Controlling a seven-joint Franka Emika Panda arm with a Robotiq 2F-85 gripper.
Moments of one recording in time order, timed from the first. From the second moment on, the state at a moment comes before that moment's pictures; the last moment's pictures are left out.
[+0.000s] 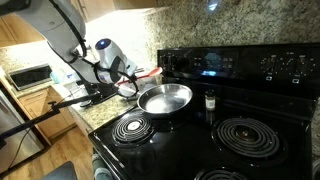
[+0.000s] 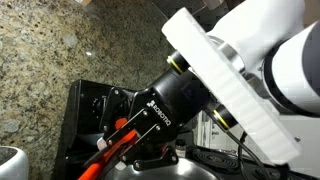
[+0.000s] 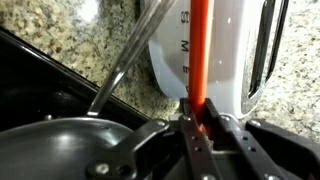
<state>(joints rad) 0.09 0.60 0.40 -1.96 -0.26 3.26 1.31</state>
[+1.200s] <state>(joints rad) 0.01 0.58 0.46 -1.93 0.07 3.32 1.03</state>
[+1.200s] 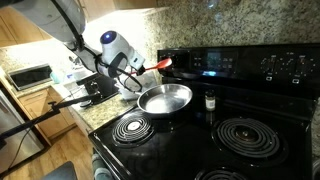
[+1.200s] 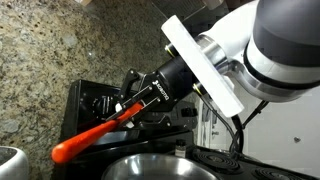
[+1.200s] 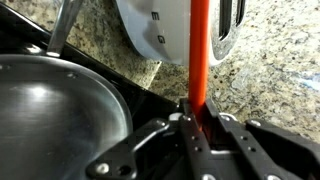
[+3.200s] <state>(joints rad) -0.57 0.96 1.25 -1.94 0.38 3.07 0.72</state>
